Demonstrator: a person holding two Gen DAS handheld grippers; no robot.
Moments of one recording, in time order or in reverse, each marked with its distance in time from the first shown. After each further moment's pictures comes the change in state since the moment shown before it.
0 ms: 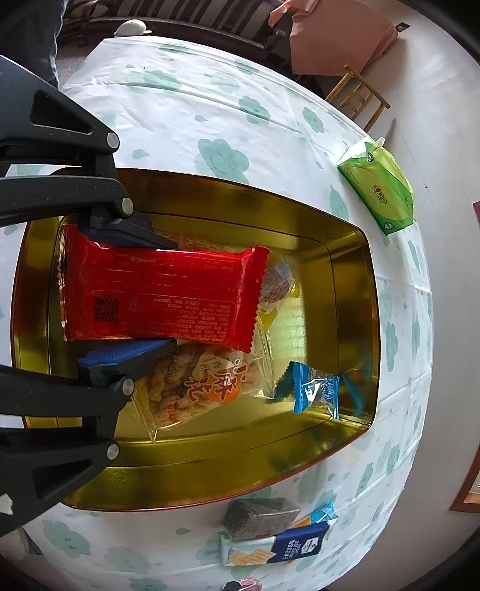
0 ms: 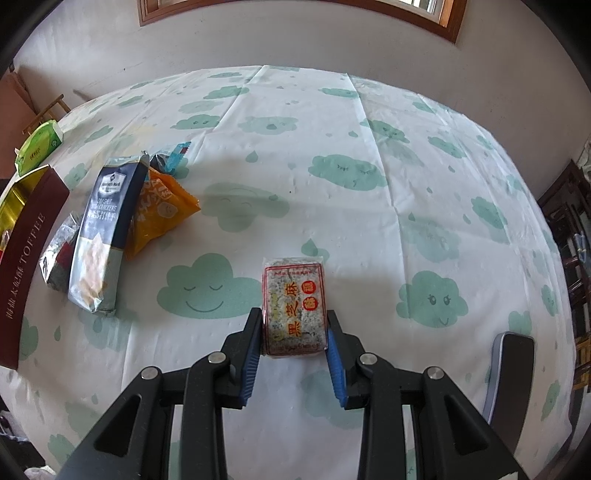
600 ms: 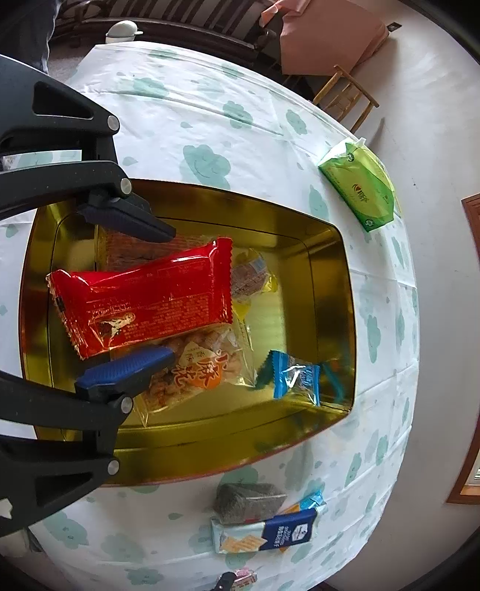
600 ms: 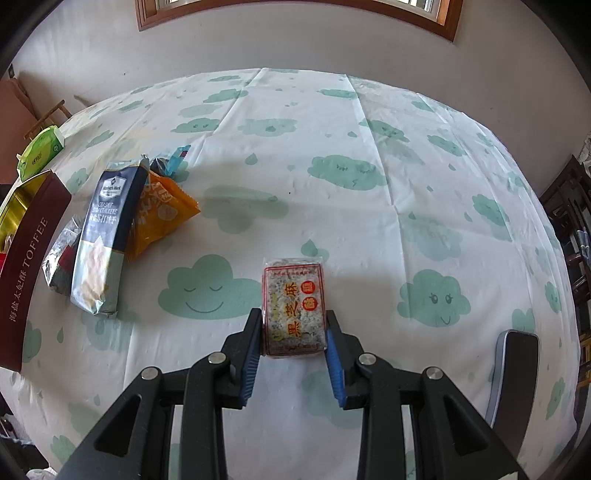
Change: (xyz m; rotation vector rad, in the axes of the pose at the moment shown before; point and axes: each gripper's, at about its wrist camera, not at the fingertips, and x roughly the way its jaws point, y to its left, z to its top) left arm -0.018 -0.005 0.010 0.017 -0.043 -0.009; right arm 0.000 -0.004 -0.001 0.023 -0.014 0.022
